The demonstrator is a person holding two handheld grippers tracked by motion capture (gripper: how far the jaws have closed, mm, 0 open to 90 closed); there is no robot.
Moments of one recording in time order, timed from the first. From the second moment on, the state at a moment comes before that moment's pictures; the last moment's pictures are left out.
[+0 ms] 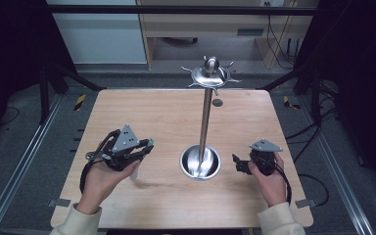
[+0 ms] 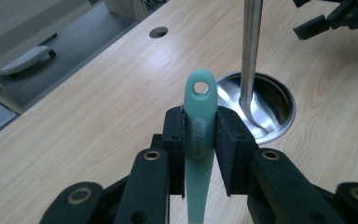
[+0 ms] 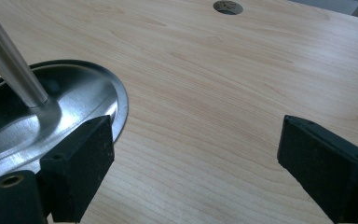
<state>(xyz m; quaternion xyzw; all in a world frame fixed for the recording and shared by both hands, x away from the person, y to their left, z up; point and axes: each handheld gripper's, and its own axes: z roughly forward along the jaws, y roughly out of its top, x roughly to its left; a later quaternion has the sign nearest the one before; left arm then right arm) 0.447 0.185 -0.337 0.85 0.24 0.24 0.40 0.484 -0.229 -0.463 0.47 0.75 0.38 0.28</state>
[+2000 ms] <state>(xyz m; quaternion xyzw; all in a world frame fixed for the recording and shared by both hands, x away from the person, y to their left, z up) 0.457 0.150 -0.267 0.83 0.22 0.24 0.46 0.481 -0.230 -0.462 0.49 0.74 0.39 0.26</state>
